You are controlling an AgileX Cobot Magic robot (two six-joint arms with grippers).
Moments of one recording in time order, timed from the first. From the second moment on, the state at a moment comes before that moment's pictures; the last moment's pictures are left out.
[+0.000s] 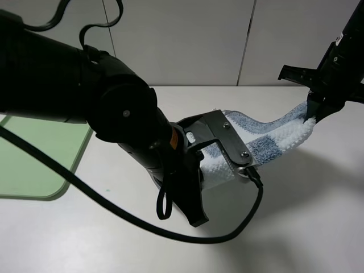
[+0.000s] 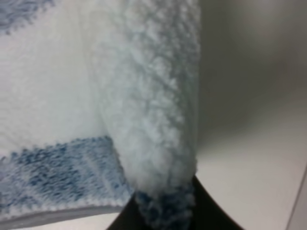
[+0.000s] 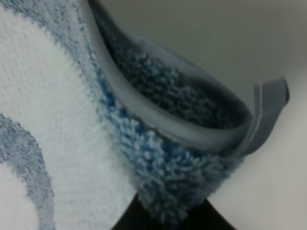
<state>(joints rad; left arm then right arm) -1.03 1.73 -1.03 -0.02 0.43 0.24 0.20 1.63 -1.21 0.01 1.10 0.76</state>
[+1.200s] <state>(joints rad) -0.75 1.73 -1.03 0.01 0.39 0.15 0.20 1.92 -1.49 0.16 1.07 0.73</state>
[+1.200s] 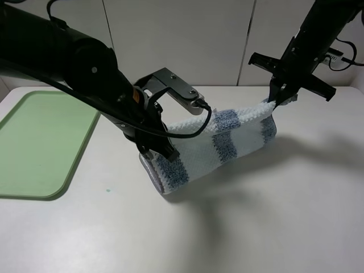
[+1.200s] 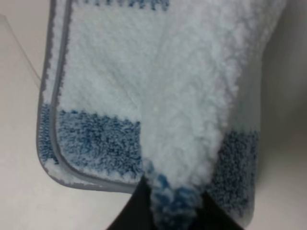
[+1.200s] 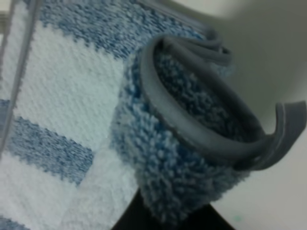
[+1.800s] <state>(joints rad) -0.69 1.80 -1.03 0.01 0.32 0.15 0.21 2.00 -1.52 0.17 1.05 0.72</state>
